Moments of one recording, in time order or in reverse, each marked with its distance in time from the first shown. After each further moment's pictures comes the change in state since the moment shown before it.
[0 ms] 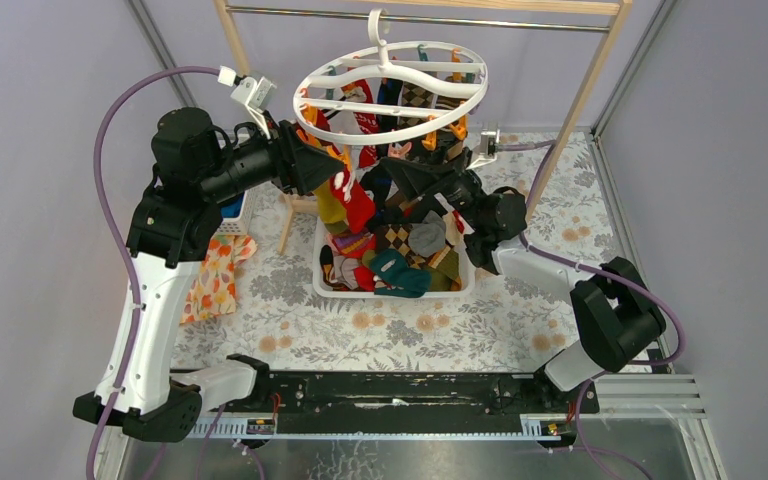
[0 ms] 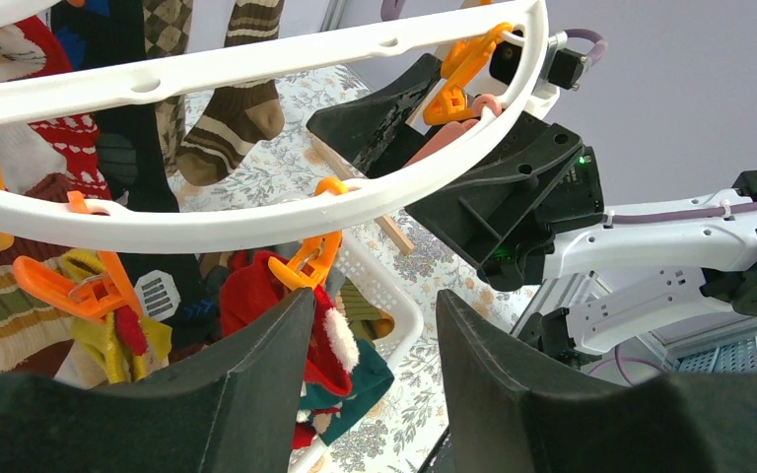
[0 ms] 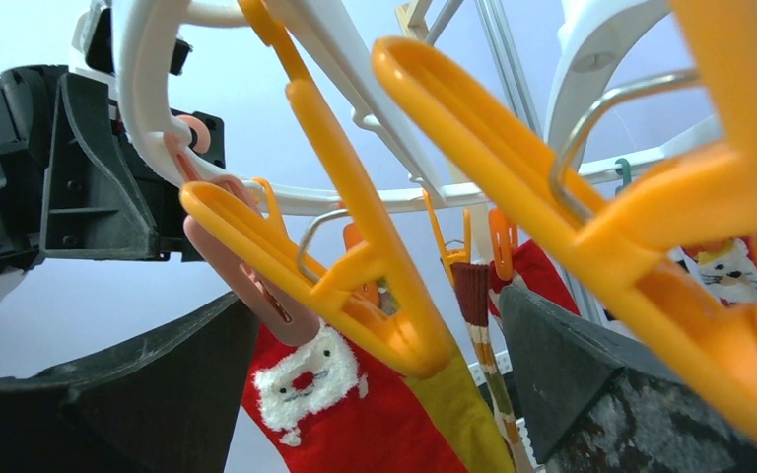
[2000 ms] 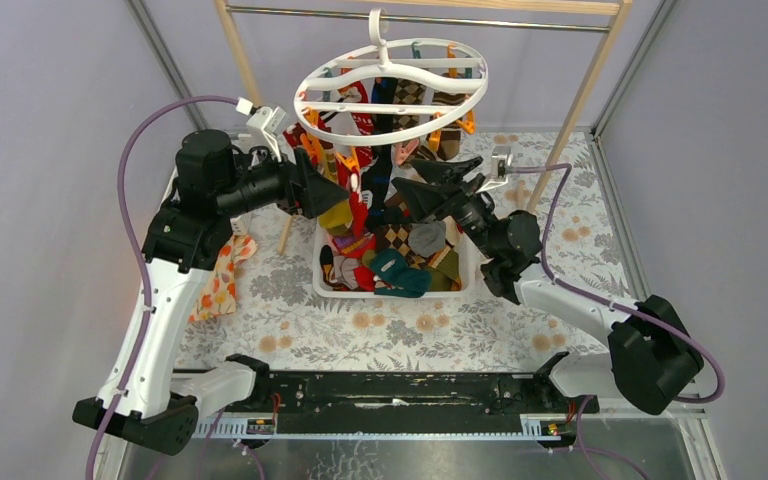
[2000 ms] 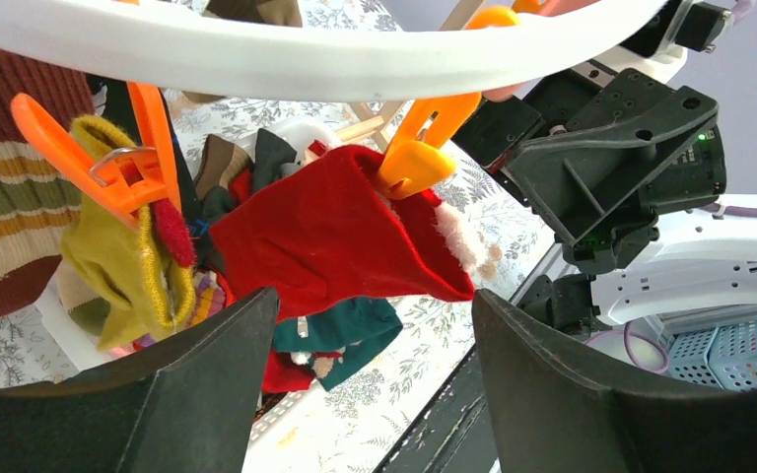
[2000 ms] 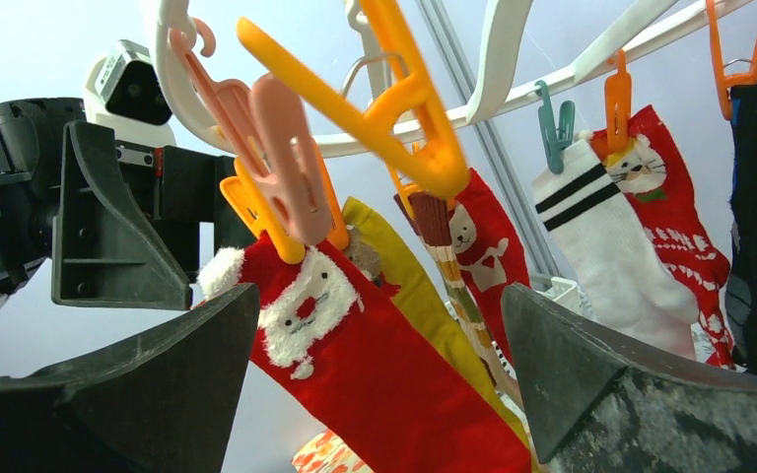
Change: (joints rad) left arm 0.000 -0.063 -0.202 -0.020 -0.018 0.003; right arm 0.065 -0.232 -0.200 -0.216 0.152 -0.077
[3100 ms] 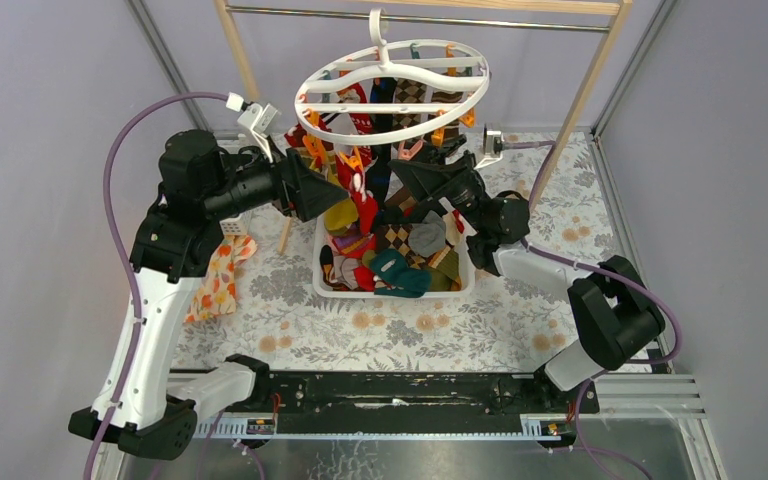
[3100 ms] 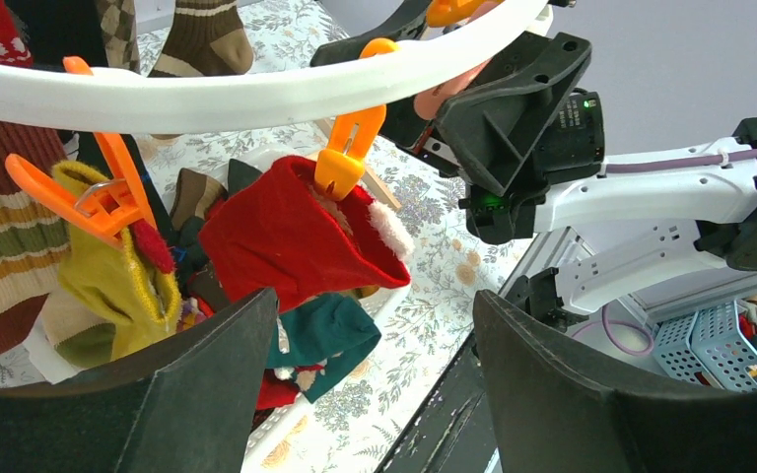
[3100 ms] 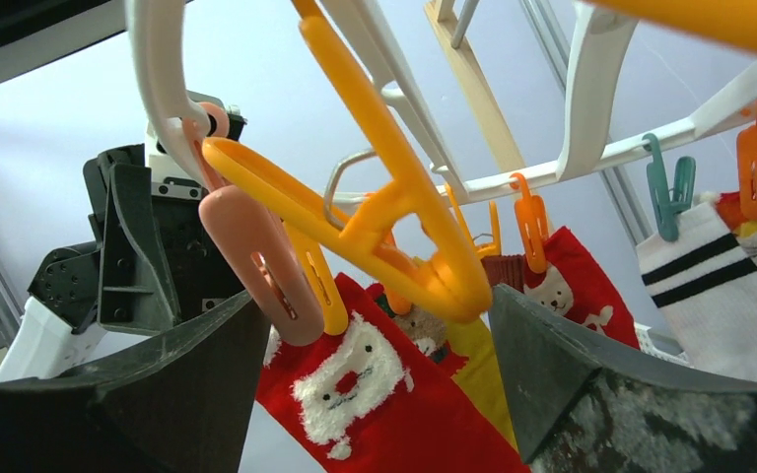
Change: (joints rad) left arm 0.000 -0.025 0.047 0.011 0.059 0.000; right arm -0.084 0.234 0.167 0.283 -0.180 0.262
